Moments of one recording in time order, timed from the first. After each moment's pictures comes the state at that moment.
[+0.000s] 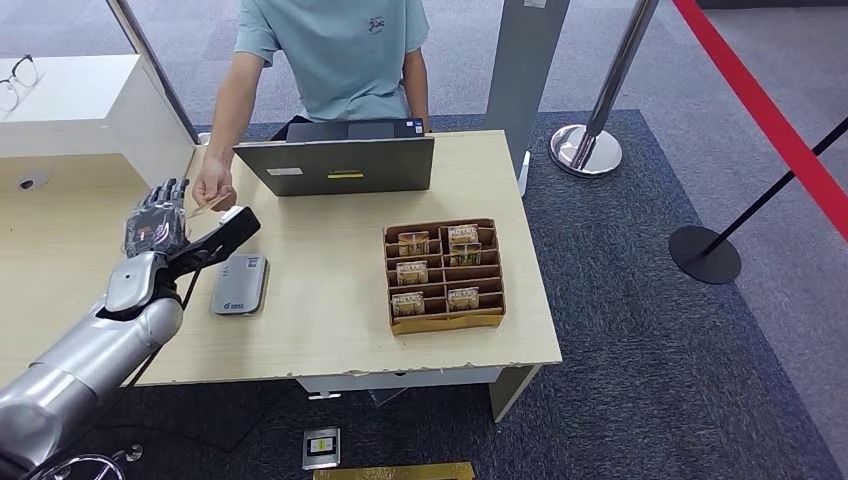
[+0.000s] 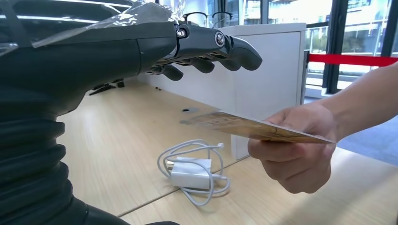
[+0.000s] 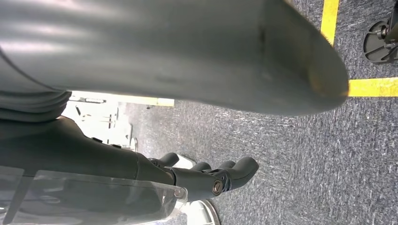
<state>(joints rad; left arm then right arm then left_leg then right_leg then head) -0.78 0.44 -0.83 -0.77 -0.79 0.32 0.35 -0.11 -0.15 0.99 -0.21 -0.78 -0.30 0.41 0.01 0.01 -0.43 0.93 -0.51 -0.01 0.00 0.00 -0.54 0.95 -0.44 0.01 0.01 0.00</state>
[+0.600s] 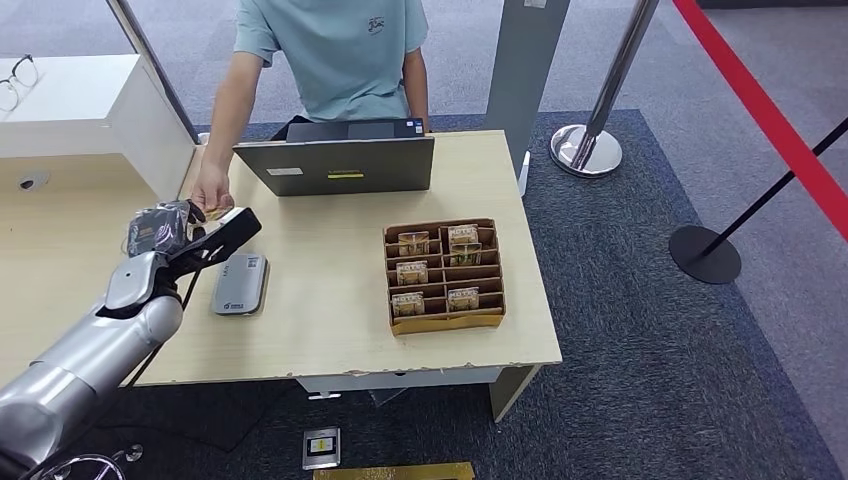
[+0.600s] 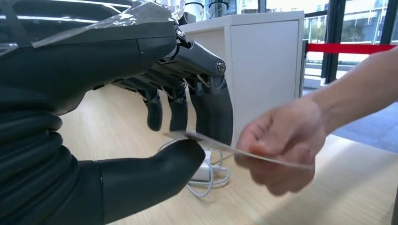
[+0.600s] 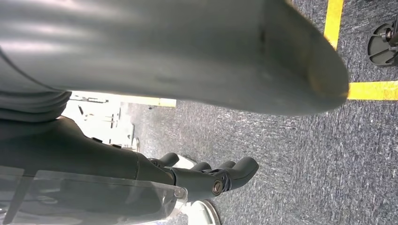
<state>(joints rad) -0.79 0.44 -0.83 -0.76 -0.76 0.28 0.33 -0.11 -0.14 0.99 -0.21 -0.78 -0.29 0.42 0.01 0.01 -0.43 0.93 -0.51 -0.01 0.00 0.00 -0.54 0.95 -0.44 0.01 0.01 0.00</state>
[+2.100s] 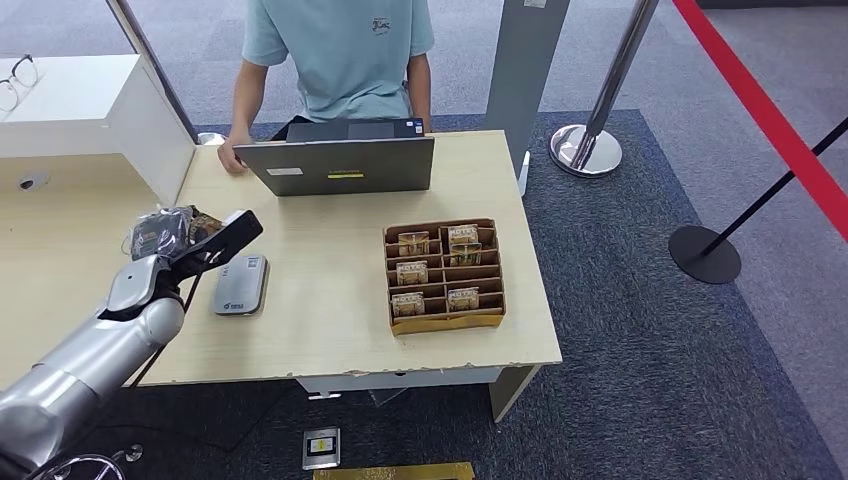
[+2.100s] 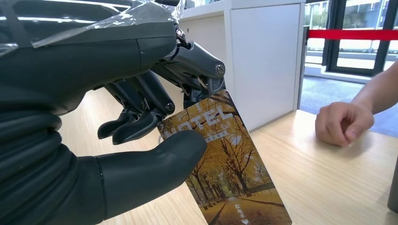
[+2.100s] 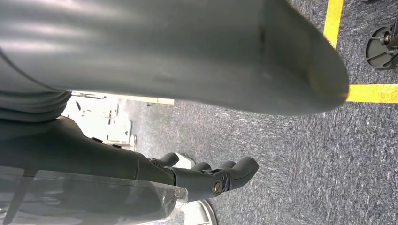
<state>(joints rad) -0.77 0.43 -0.83 -0.77 -0.72 0.27 0.32 -0.11 -0.14 1.01 -0.21 -0.78 -0.29 0.40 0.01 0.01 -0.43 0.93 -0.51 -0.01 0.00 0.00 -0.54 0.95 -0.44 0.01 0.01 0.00</state>
